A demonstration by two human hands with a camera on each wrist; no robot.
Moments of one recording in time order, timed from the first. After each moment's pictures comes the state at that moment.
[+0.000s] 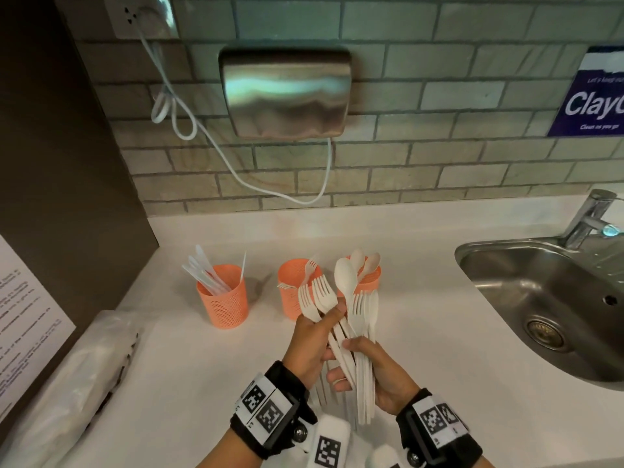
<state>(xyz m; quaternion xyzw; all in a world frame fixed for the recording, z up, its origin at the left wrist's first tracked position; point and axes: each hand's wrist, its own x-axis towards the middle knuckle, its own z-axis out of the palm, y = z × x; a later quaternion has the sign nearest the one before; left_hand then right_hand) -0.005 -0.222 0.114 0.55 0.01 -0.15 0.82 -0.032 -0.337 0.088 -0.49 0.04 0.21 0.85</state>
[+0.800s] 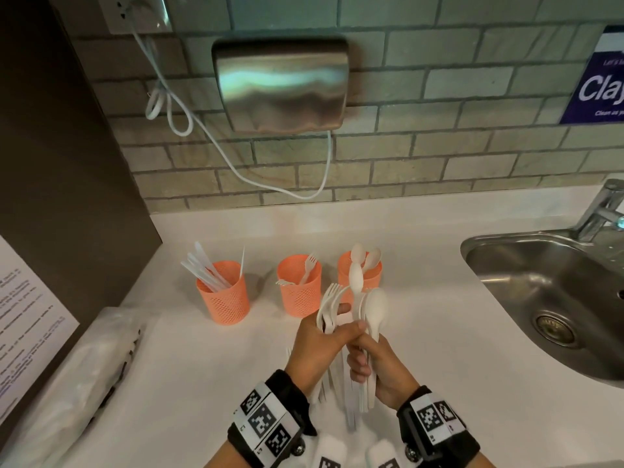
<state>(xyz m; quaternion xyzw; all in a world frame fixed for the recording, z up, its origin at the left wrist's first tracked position) -0.010 -0.230 0.104 0.72 -0.06 -0.06 0.69 -0.023 -0.346 0.072 -0.52 0.09 0.13 0.84</state>
